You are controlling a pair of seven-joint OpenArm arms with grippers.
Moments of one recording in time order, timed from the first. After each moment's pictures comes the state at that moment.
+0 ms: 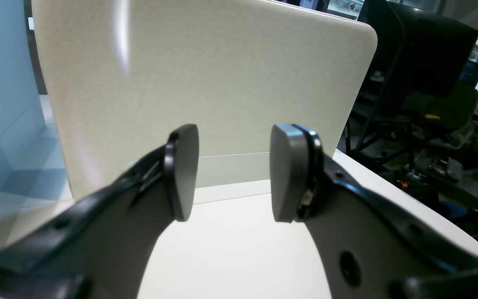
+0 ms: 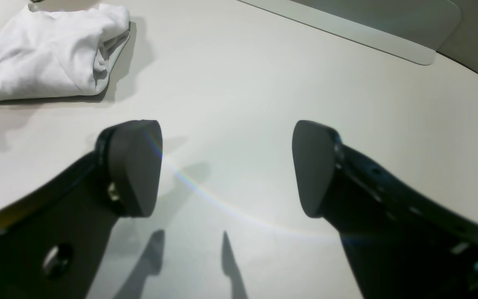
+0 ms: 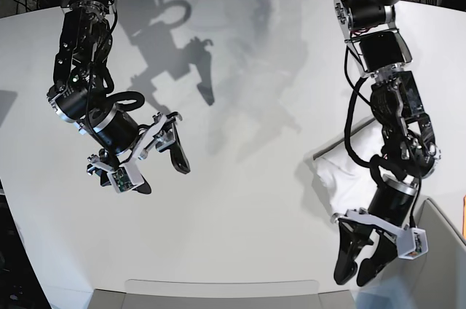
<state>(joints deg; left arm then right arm) -23.7 -8.1 -16.5 94.4 -33.1 -28.8 27.6 6.4 11.3 1.8 115.5 26.2 24.9 -56.4</state>
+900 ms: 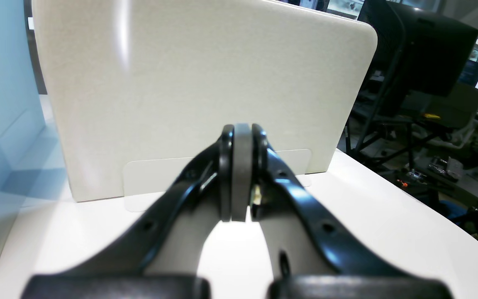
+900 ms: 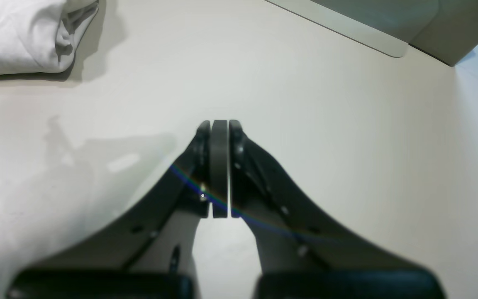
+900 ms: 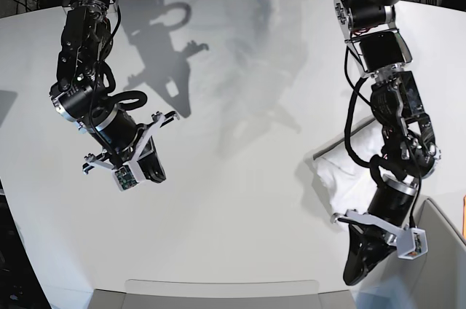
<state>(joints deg) -23.7 -8.1 -16.5 94.4 -33.1 -28.8 27.8 6.1 11.0 1.4 115.5 19.4 26.2 -56.4</state>
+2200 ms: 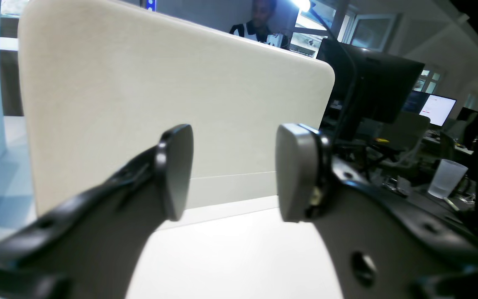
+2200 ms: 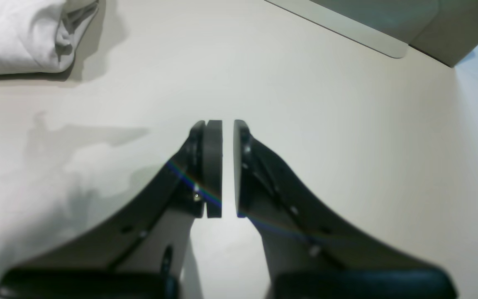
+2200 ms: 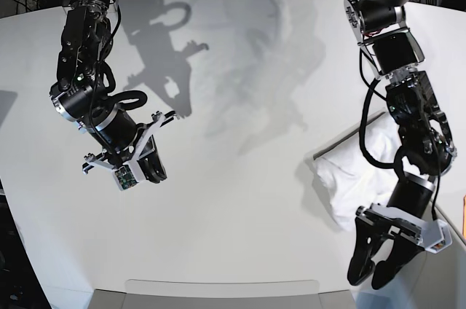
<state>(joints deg) -23.8 -11.4 -20.4 92.2 -45.8 -36.3 28.2 5.9 11.0 1.4 115.5 19.3 26.2 -56.4</state>
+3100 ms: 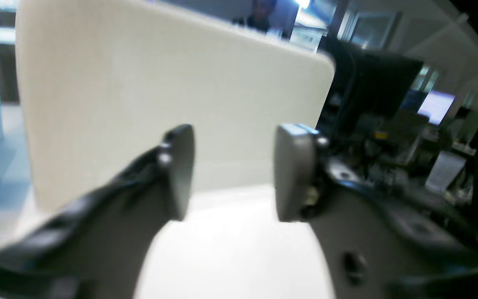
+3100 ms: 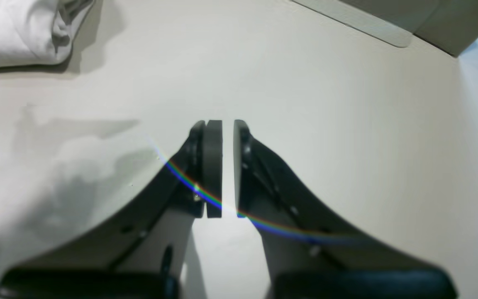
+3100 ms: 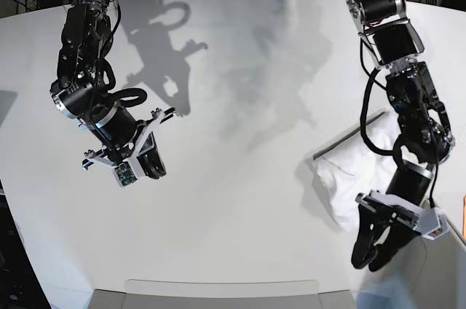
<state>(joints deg) -19.6 -12.4 -20.6 92.7 -45.6 -36.1 28.5 4.9 10.9 1.7 115.6 19.3 26.2 -56.4</state>
